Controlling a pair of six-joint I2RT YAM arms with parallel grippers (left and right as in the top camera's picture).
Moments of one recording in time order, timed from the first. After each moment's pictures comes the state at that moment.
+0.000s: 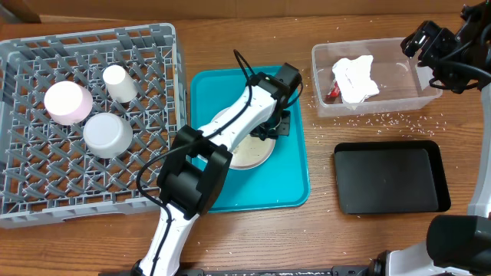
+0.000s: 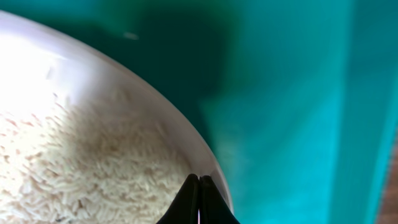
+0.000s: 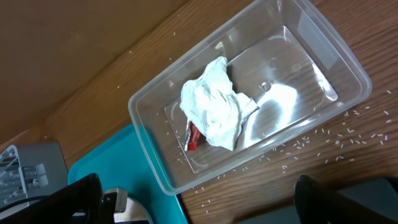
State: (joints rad) left arm -0.63 2.30 1.85 -1.04 0.05 -0.52; right arm -0.24 1.70 1.90 -1.16 -0.26 0.38
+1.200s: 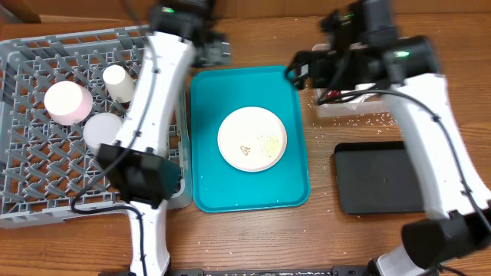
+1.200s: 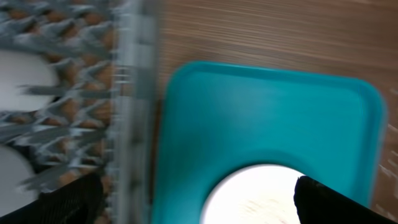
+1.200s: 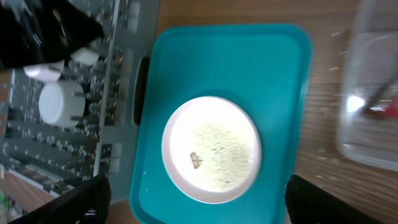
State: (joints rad) left arm -0.24 2.21 2.43 -1.44 -0.16 -0.45; right arm 0.30 1.76 1.88 -1.14 -0.38 0.25
